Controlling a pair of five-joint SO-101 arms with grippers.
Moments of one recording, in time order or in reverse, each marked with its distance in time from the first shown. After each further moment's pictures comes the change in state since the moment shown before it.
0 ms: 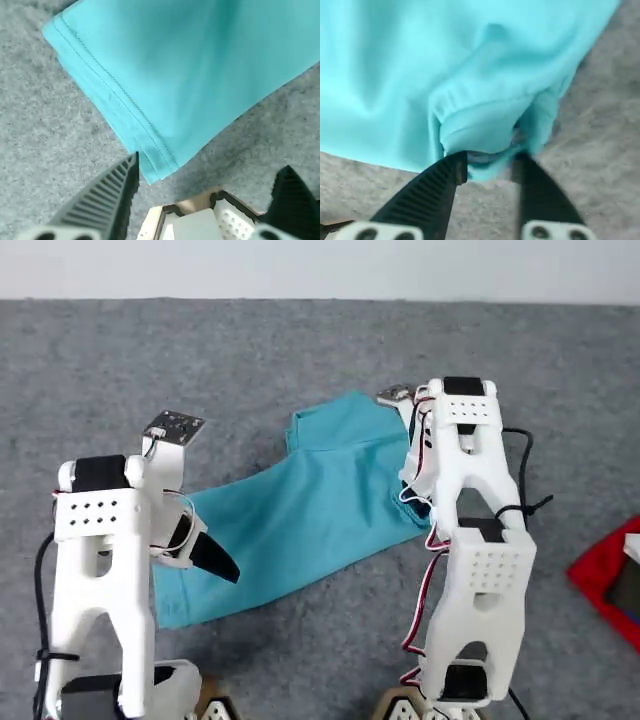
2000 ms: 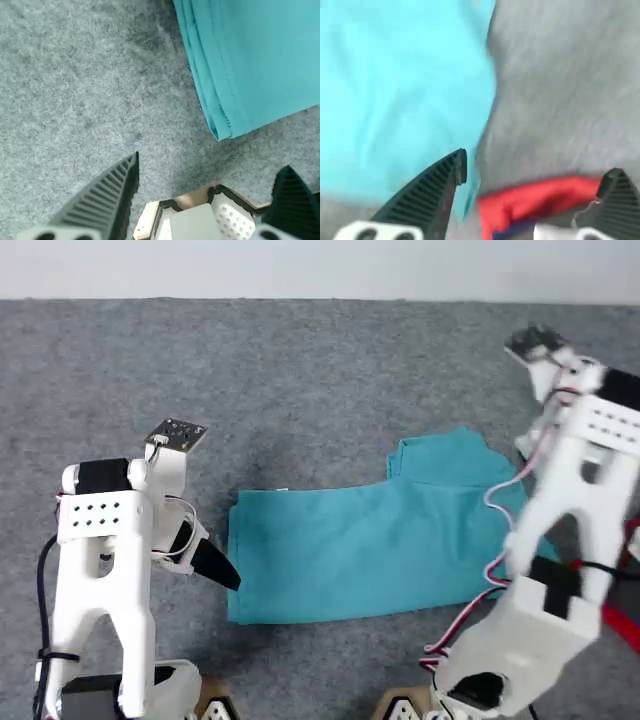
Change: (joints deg) left arm 0.0 0.0 2.3 0.0 0.0; right arm 19.7 -22.3 0.3 -7.9 11.9
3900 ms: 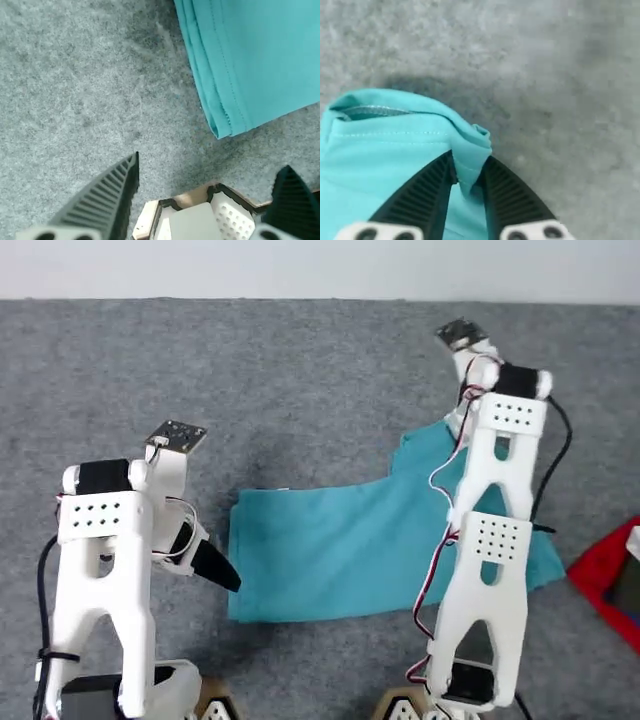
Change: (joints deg) left arm 0.0 0.0 0.4 0.0 0.0; right arm -10.0 54.4 -65.9 11.8 -10.1
